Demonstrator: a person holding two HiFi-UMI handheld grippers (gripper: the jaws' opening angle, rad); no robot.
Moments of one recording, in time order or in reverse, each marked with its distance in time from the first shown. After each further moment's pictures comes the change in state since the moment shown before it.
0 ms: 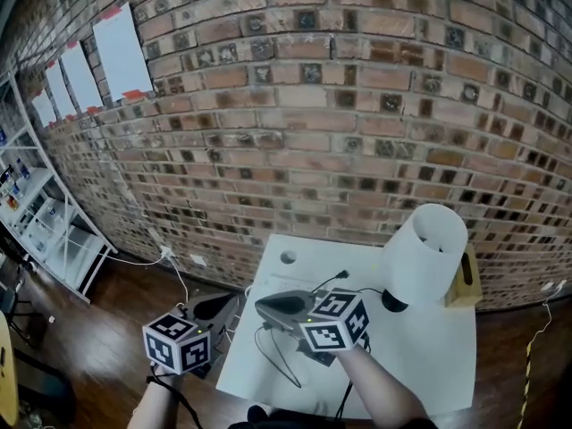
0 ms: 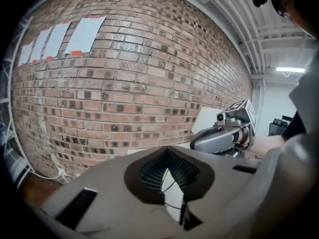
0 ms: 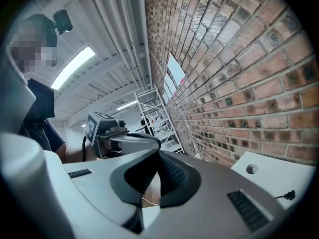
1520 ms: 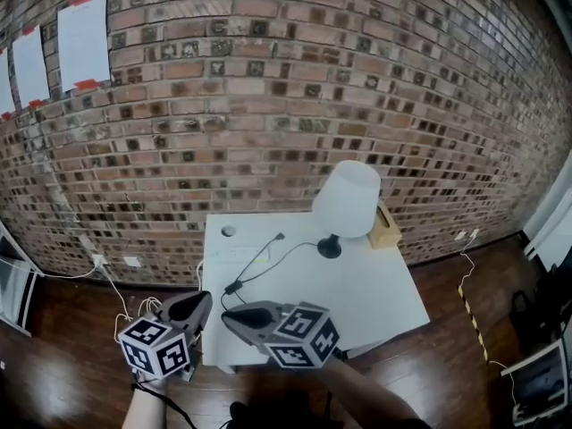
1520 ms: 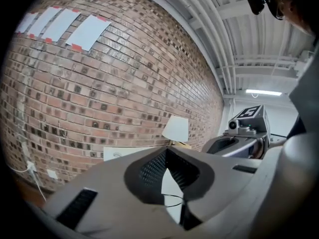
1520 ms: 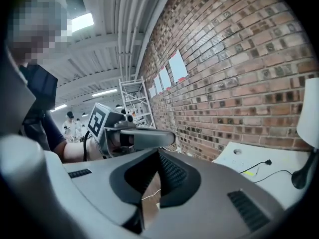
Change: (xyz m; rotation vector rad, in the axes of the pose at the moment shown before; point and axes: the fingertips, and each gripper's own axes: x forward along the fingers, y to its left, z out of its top) left arm -0.106 -0.034 -0.042 -0.022 -0.132 -0.327; right arm 0.027 0.153 -0.053 -0.060 0.041 -0.366
